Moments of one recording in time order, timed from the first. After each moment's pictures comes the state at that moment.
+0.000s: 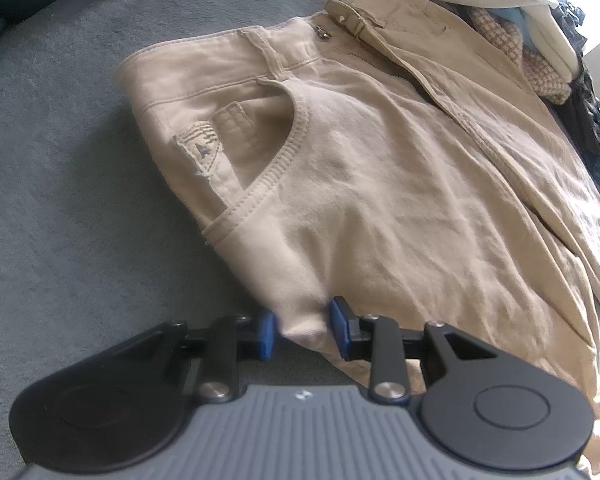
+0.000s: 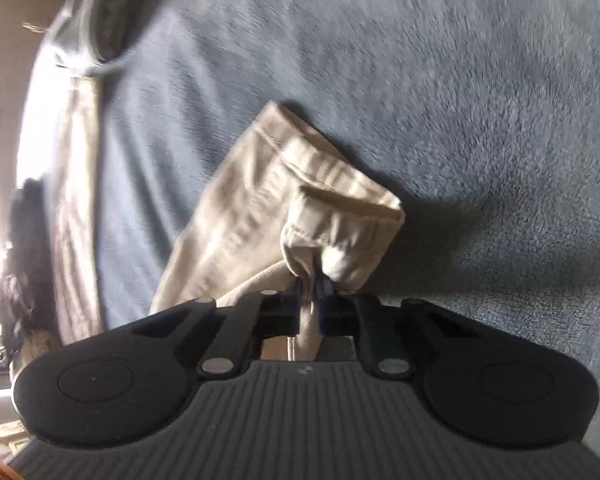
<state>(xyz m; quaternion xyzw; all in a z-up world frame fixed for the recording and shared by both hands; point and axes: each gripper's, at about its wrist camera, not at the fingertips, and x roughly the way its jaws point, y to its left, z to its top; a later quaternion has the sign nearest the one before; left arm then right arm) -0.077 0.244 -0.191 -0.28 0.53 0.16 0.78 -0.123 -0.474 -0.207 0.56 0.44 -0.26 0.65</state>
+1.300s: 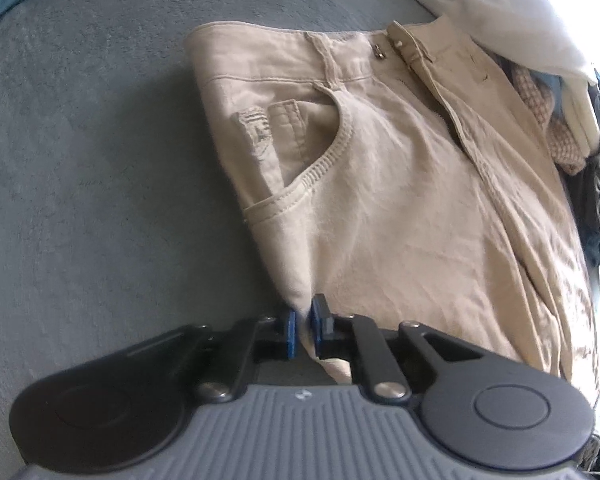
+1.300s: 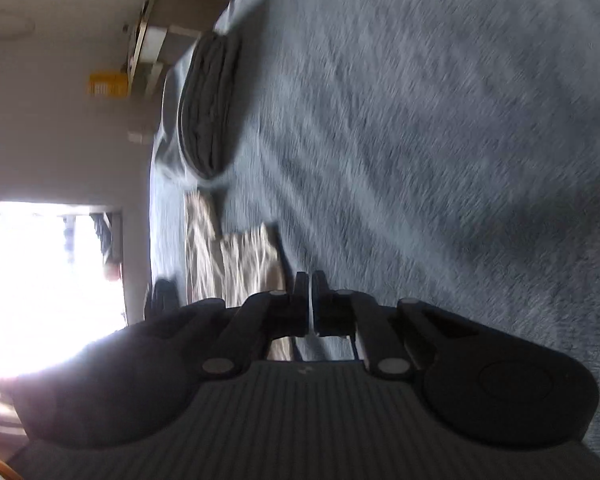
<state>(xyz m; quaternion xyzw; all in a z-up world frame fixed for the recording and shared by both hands) -0.128 0.250 -0.171 -0.39 0.50 0.20 0.75 -0.173 -0.539 -0.234 0.66 0.24 -0.18 0.68</state>
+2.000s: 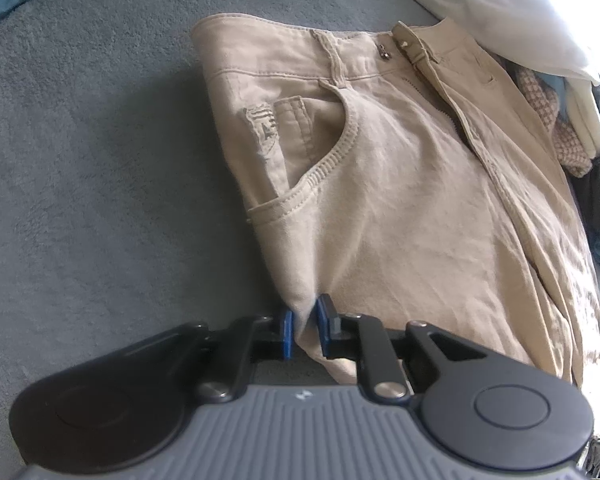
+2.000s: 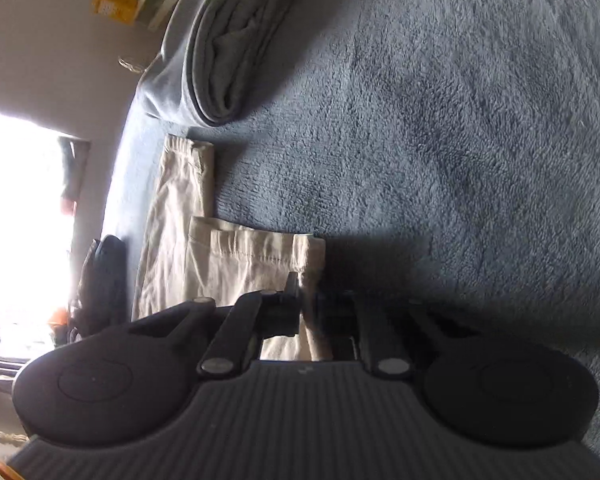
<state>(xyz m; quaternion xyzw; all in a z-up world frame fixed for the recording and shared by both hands) -0.145 0.239 -0.166 -0.38 0.49 0.21 0.76 -0.036 -0.516 -0.232 0.57 0.30 -0.18 0.75</state>
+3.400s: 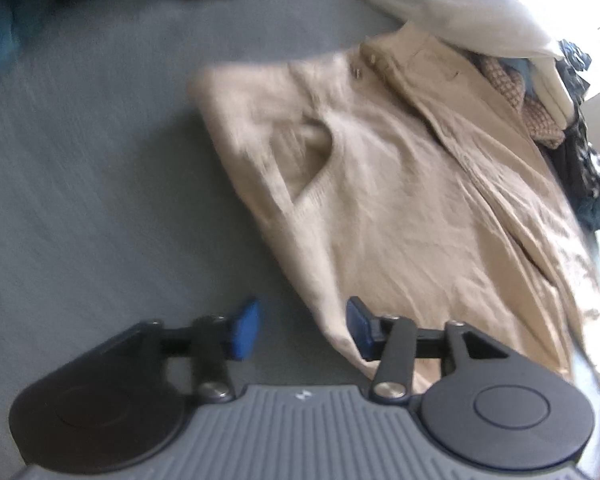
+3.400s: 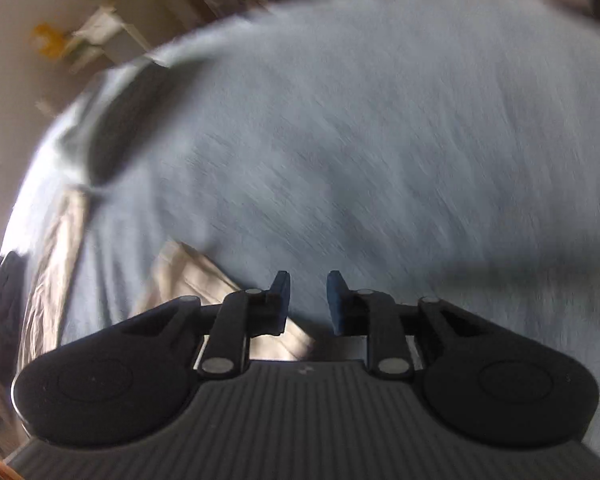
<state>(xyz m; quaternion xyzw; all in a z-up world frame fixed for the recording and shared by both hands) -0.223 0.248 -0.107 -0.30 0.49 0.18 0.80 -0.248 -0.515 -0.149 0.40 0.33 -0.36 0.78</state>
